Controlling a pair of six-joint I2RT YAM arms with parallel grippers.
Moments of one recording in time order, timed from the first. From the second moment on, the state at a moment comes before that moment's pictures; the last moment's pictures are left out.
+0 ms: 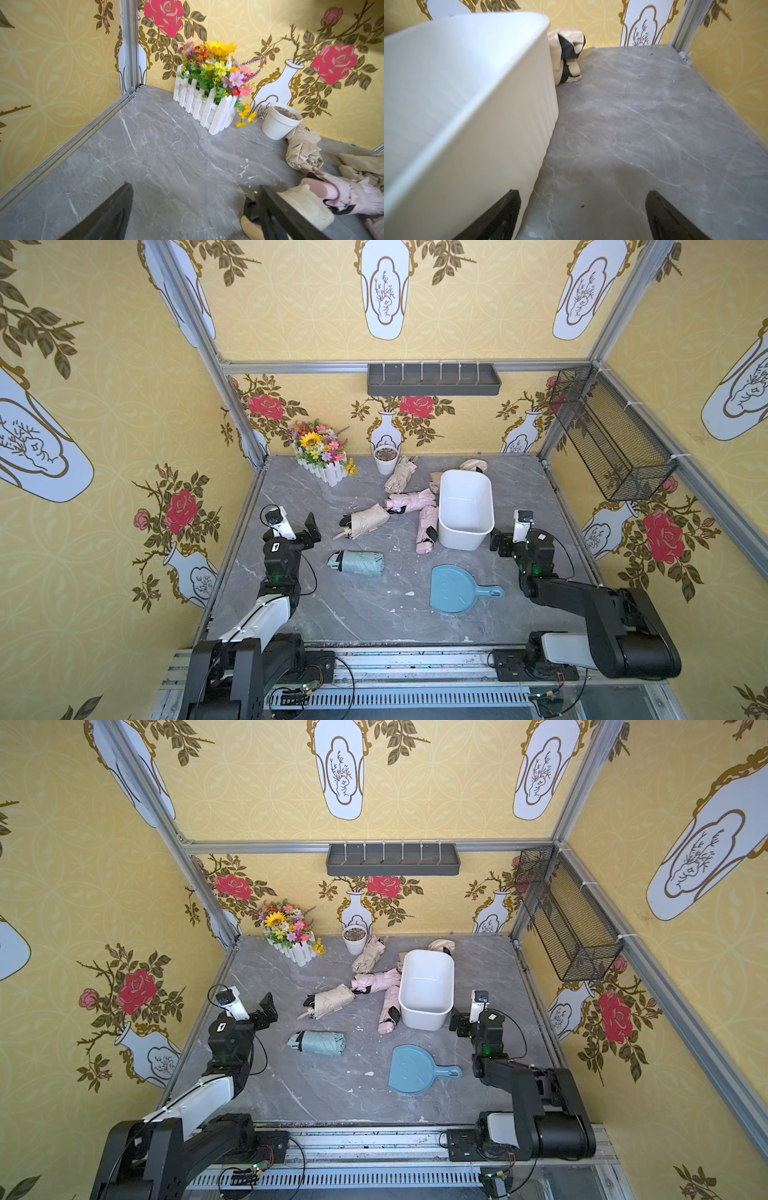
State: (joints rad) left arm 0.02 1.03 0.27 0.60 -0.08 -0.24; right arm -0.02 1.25 0.29 0.59 -0.02 0.03
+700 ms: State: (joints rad) left arm -0.16 0.90 0.78 -0.41 0.02 -0.47; right arm 0.21 0.91 0.76 -0.44 -0.03 0.27
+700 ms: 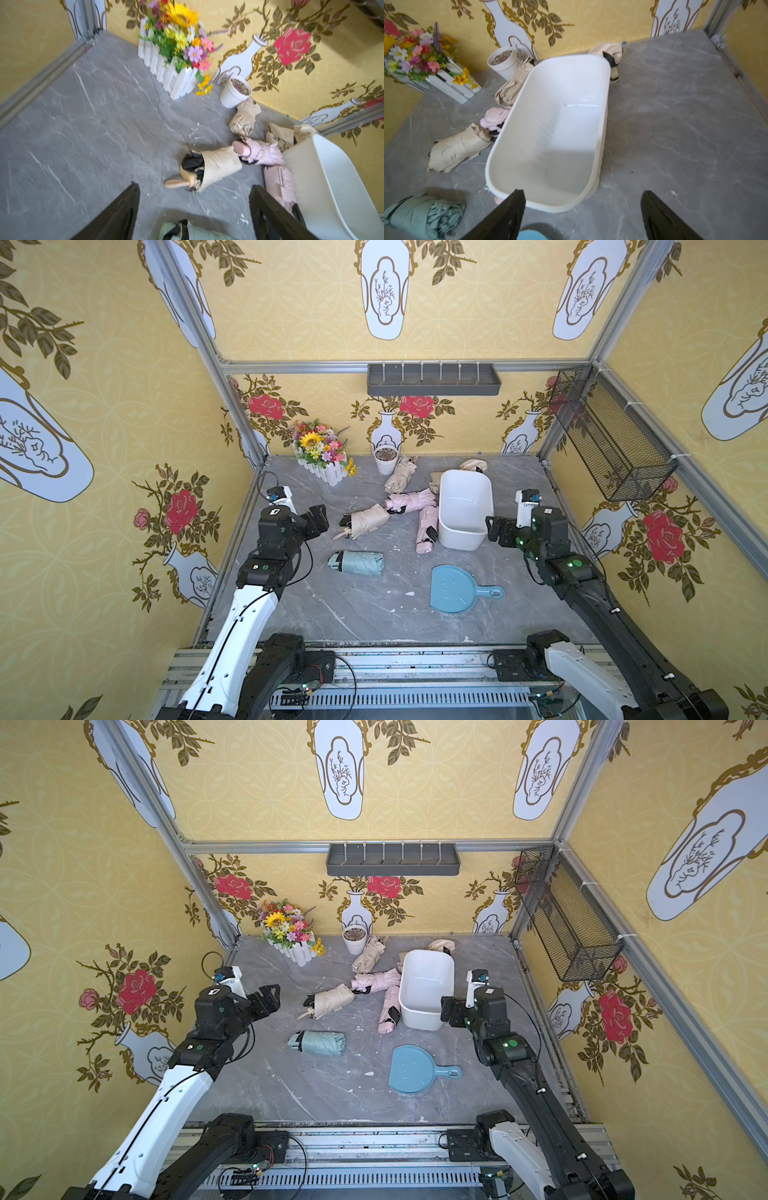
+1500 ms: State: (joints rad) left arm -0.56 1.24 1.02 -1.01 0.04 -1.02; right arm 0.55 1.05 0.99 -0.85 -0.13 0.43
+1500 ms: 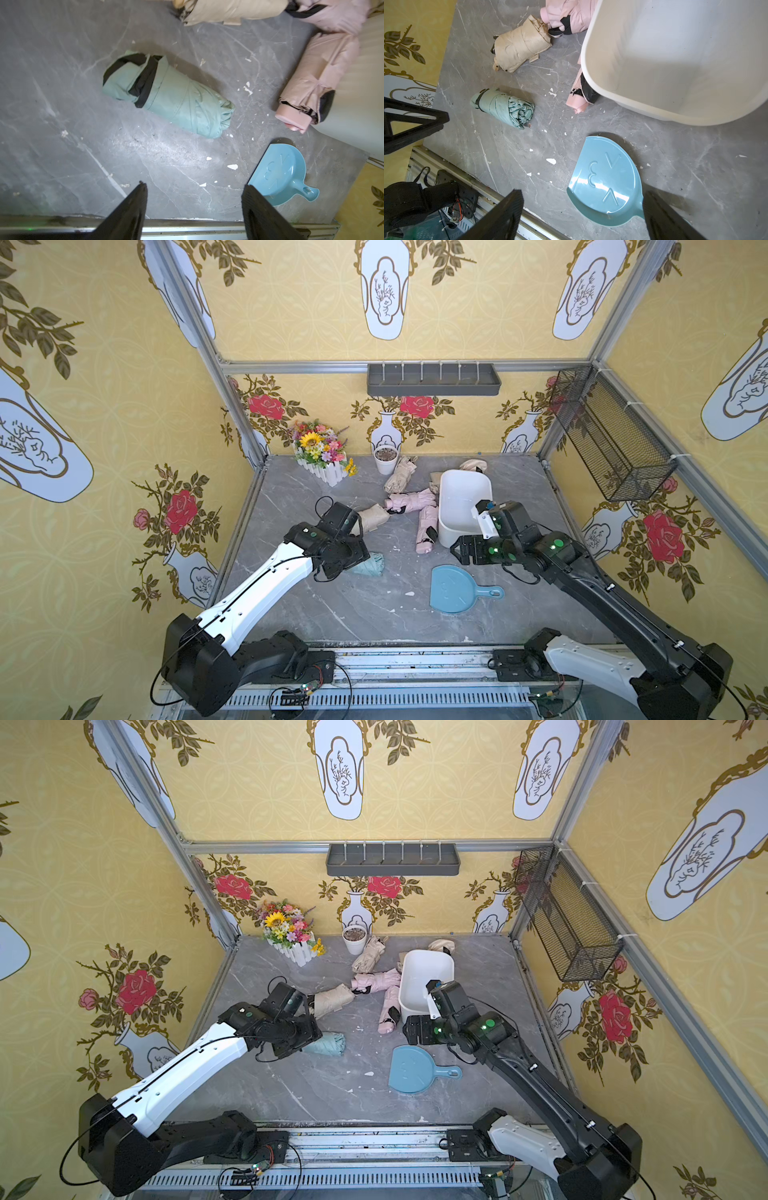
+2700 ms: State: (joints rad) left arm -0.45 1.53 0.91 -0.70 0.07 -1.28; right arm 0.64 1.06 0.95 -0.82 -0.05 0.55
